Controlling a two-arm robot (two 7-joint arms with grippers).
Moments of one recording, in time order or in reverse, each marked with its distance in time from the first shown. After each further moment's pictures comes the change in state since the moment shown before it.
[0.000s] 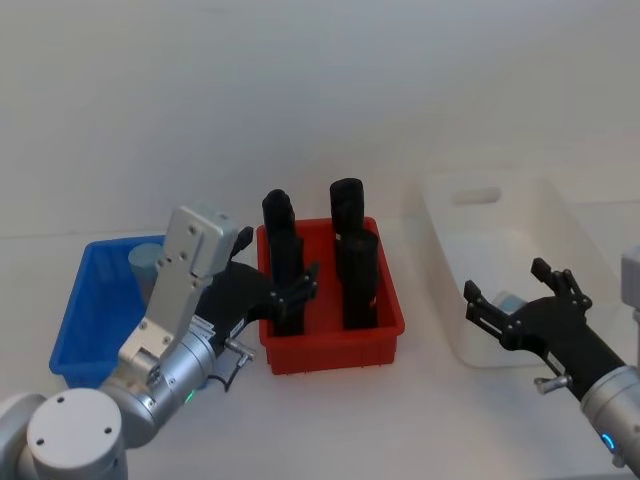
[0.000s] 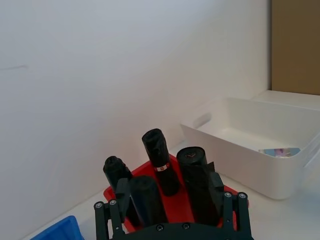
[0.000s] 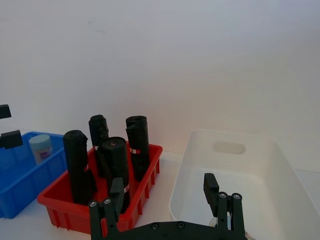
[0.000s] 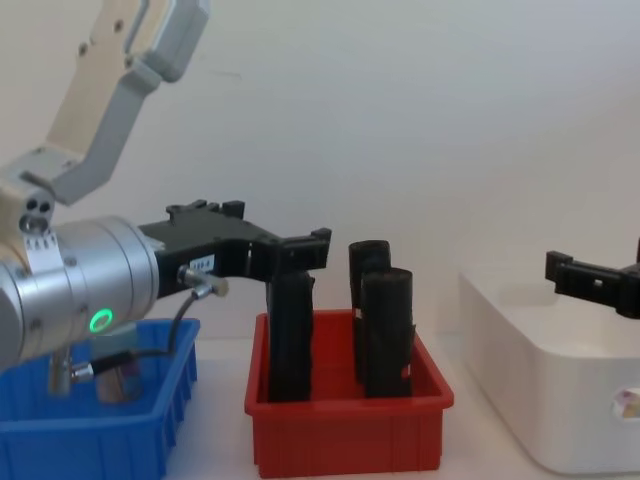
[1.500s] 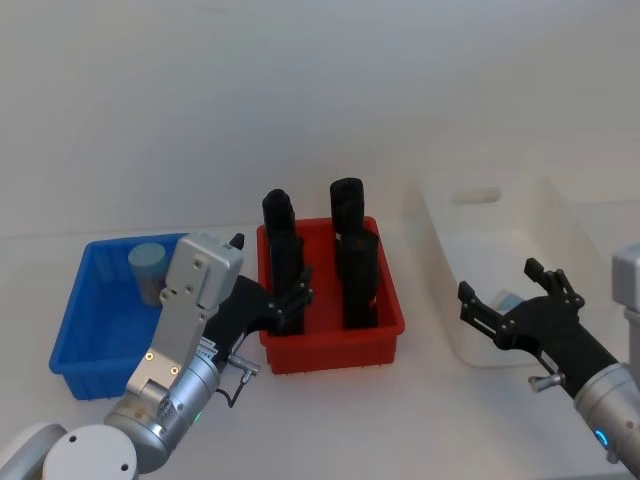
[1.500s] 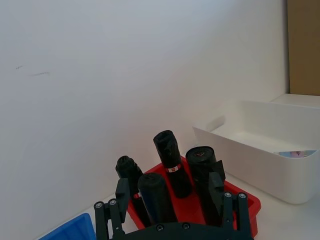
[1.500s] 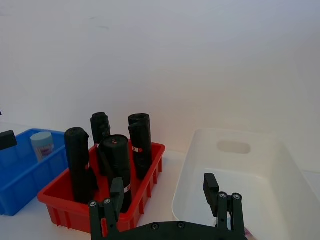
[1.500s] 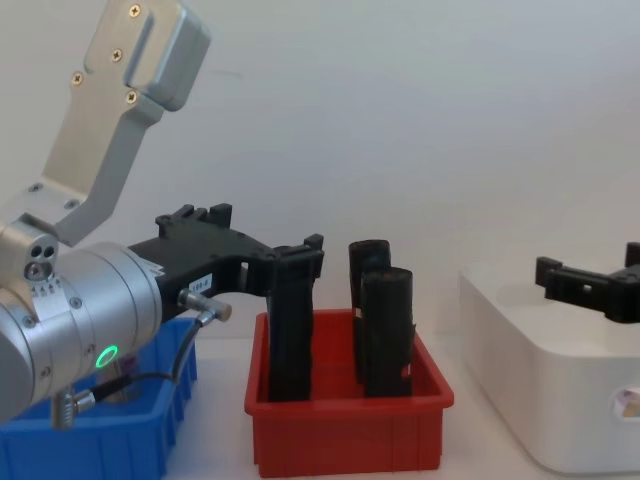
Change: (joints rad) left arm 0.046 0.000 0.036 0.000 0.056 -0.104 0.127; right arm 0.020 -0.013 -0.001 0.029 -0.012 0.000 0.025
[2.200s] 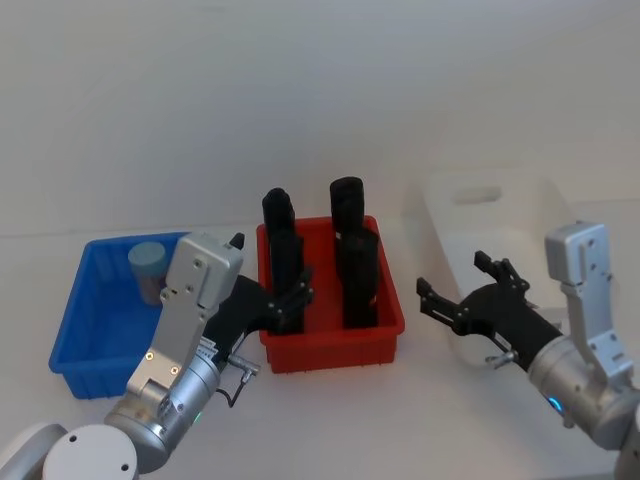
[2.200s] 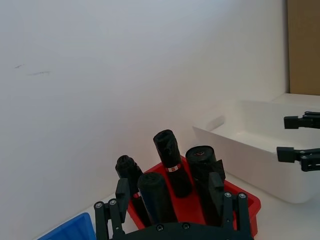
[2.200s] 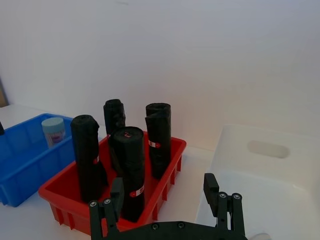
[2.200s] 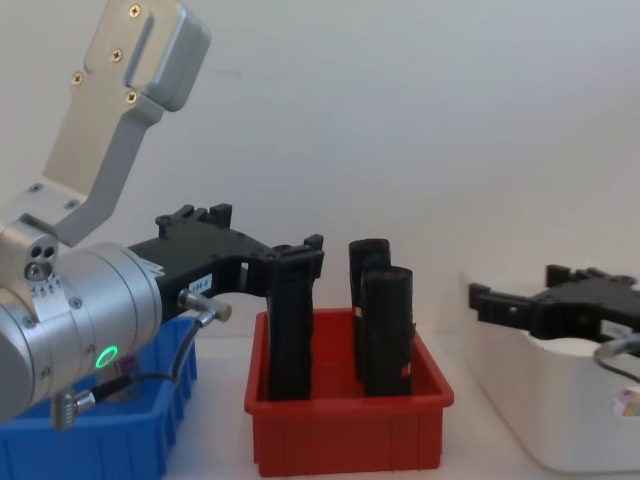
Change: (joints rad) left arm 0.000 0.000 0.000 0.000 0.000 0.000 0.000; right arm 0.188 -0.085 -0.024 0.258 -0.065 -0.015 0.158
